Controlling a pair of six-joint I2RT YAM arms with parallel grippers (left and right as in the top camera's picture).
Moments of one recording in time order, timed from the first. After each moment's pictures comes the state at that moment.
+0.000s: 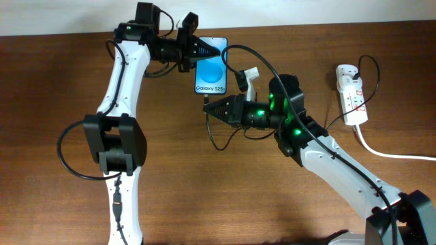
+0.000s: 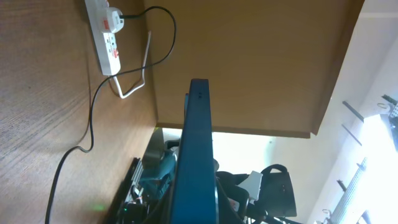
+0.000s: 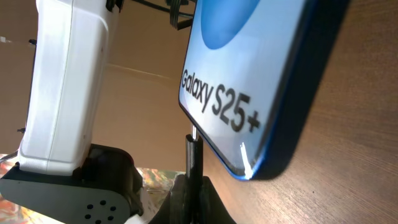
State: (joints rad) left arm -0.13 2.45 2.40 -1.16 1.52 -0.31; right arm 0.42 1.52 0.95 0.27 -0.86 1.04
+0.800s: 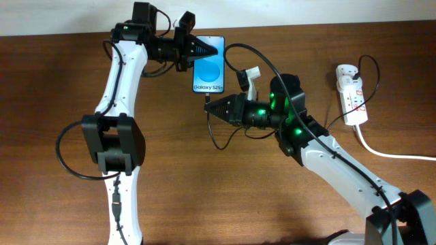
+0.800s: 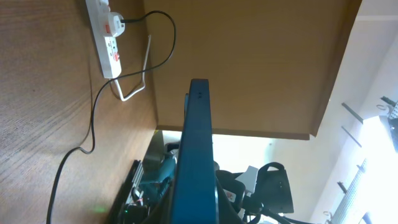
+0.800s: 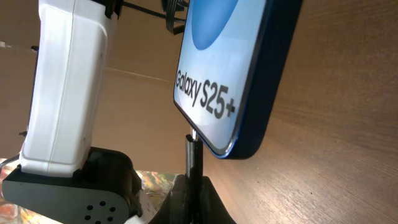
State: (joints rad) left arm -0.12 2.45 2.40 -1.15 1.52 -0.31; right arm 0.41 1.52 0.95 0.27 -0.85 1.05
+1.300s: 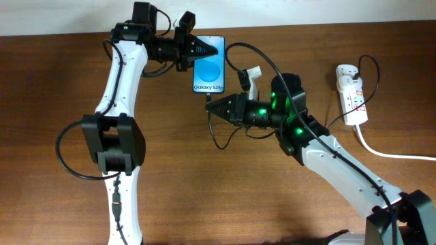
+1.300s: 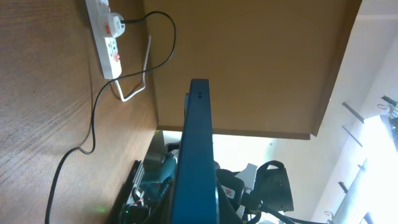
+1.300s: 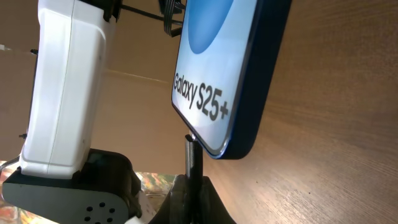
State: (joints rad) left arm -0.12 2.45 2.40 -1.15 1.52 -0.31; right arm 0.40 1.52 0.95 0.26 -0.86 1.05
